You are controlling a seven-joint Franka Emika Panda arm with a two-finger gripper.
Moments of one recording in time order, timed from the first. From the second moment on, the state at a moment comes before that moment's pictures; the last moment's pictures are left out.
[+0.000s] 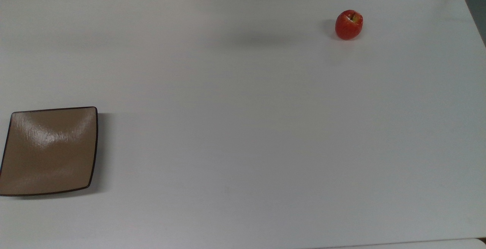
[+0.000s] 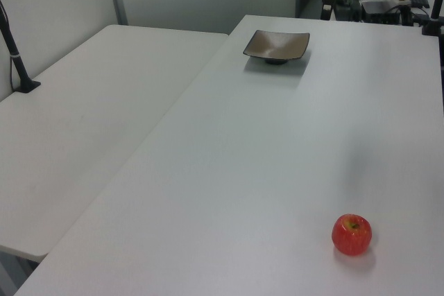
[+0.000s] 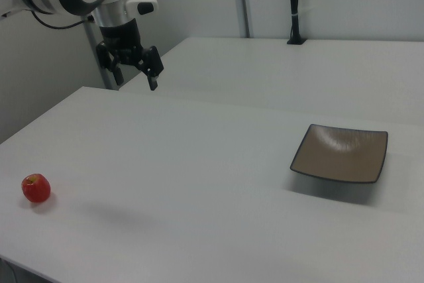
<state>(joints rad) 0.16 -0.02 -0.05 -1.61 0.08 1.69 -0.10</state>
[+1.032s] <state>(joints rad) 0.15 -0.03 -0.04 -1.61 0.08 1.62 -0.11</state>
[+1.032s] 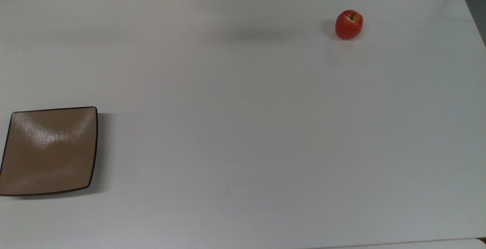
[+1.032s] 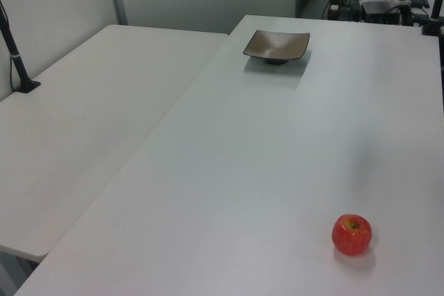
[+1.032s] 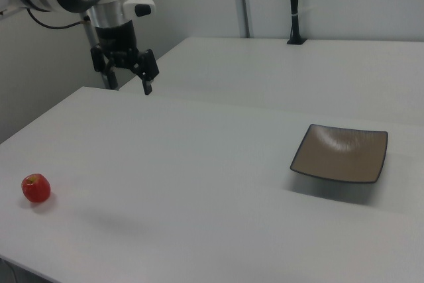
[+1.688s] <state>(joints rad) 0.16 -0.09 0.14 -1.61 0.13 1.53 -0.11</state>
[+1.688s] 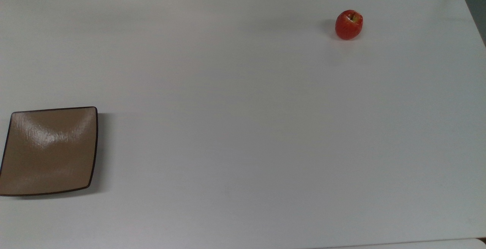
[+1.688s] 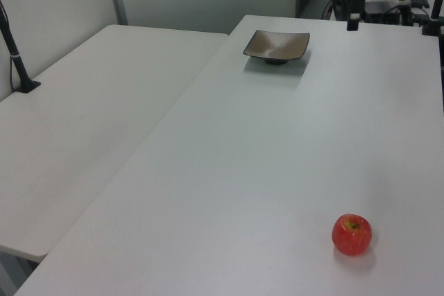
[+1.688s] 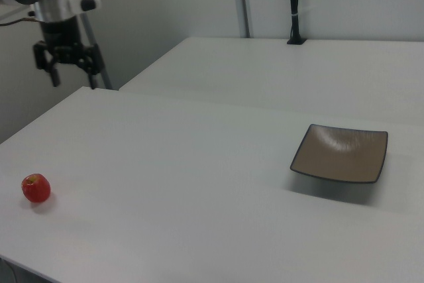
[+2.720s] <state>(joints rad) 0.17 -0.10 0.56 -1.76 0.23 1.65 0.06</state>
